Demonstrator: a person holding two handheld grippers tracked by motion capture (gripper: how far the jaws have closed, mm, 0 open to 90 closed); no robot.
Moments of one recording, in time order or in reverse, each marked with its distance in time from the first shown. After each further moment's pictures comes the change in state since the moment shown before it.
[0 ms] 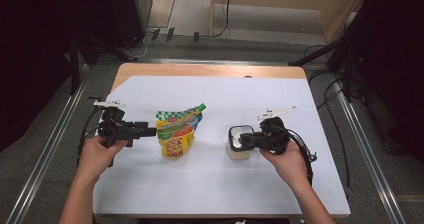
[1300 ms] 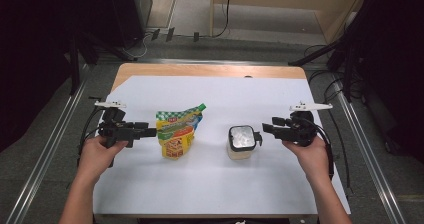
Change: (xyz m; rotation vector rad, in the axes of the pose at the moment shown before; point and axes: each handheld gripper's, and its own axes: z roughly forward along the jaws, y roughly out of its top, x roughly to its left) left arm 0.000 -0.001 0.002 0.008 0.002 -0.004; right arm -0.057 -0.016 -0.040 -0.169 -0.150 0.084
